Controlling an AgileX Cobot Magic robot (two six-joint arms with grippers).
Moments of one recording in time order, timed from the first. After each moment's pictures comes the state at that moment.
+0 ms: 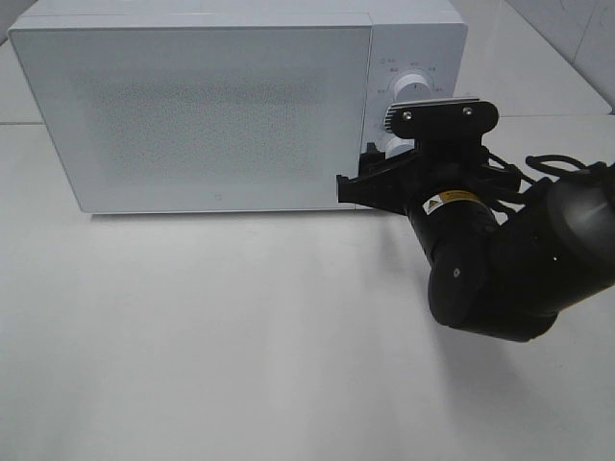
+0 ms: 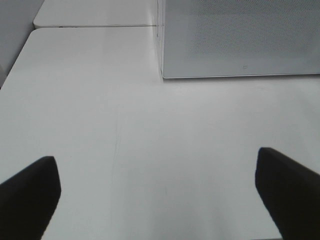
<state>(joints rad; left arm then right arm) 0.07 0.00 -0.52 -0.15 1.07 0.09 0.72 1.94 -0.67 0.79 -1.21 -0.33</state>
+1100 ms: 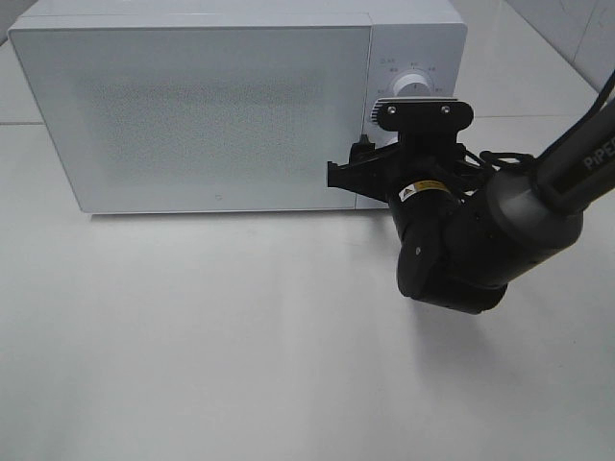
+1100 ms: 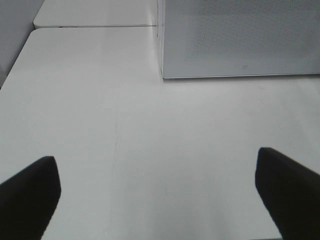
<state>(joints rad) 0.07 0.00 -0.52 -0.15 1.07 0.09 0.66 2.08 -0.82 0.77 -1.21 -0.28</state>
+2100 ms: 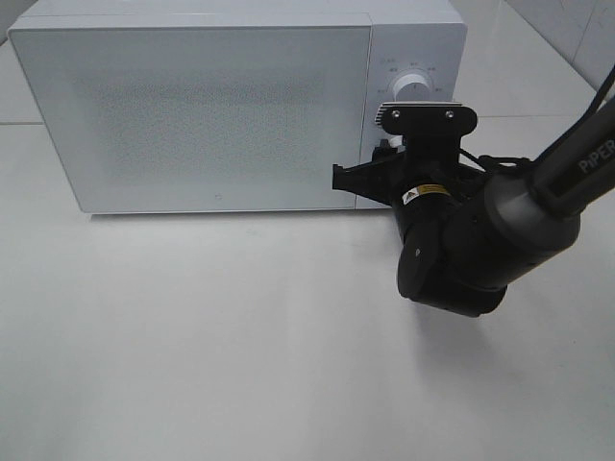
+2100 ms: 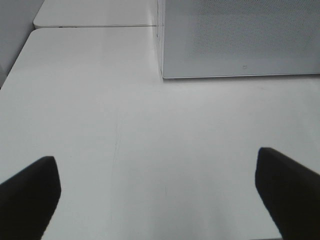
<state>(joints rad) 0.07 0.00 -0.52 -0.15 1.07 0.09 0.66 2.10 -0.83 0.80 -1.21 -0.28</state>
